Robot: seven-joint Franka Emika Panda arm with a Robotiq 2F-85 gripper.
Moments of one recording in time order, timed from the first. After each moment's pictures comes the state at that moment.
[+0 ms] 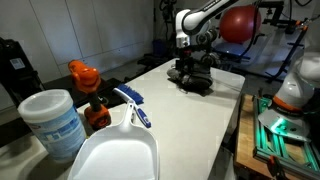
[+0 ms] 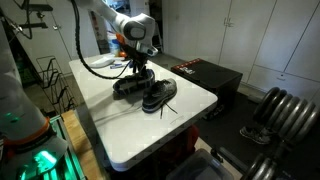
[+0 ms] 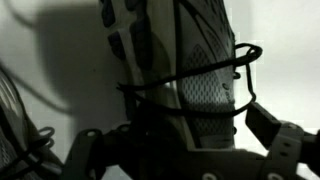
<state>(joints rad) 0.03 0.20 0.00 -2.05 0.18 2.02 0.15</state>
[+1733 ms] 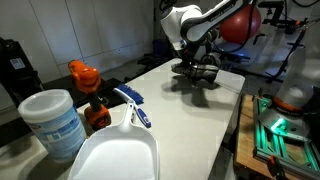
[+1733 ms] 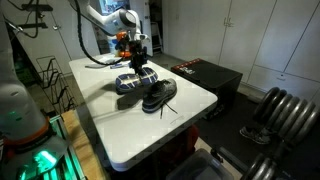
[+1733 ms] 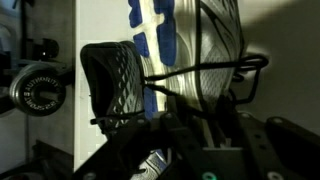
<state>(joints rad) 0.19 0.24 0.03 -1.92 -0.46 1.69 0.49</state>
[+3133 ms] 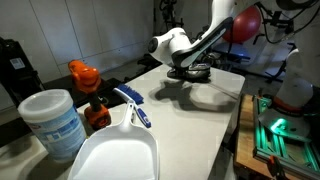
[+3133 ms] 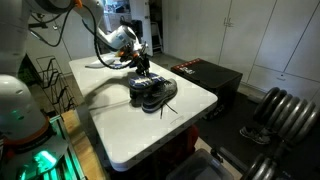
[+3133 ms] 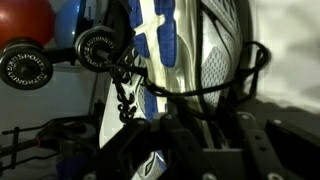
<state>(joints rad) 0.27 0.48 0.06 -1.78 -0.79 1.60 0.54</state>
